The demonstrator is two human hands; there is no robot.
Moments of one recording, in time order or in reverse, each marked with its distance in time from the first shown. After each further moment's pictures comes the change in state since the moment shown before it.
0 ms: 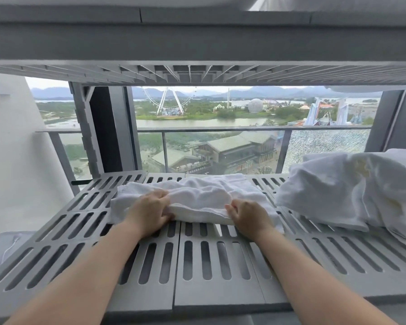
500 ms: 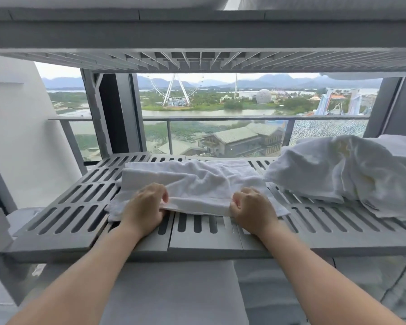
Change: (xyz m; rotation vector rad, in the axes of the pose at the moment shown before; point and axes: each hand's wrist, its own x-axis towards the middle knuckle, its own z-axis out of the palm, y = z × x) left_hand -0.094 0.061 -0.011 -0.174 0.175 -0.123; right_hand -0.089 -0.003 -0.035 -0.031 0.037 -0.065
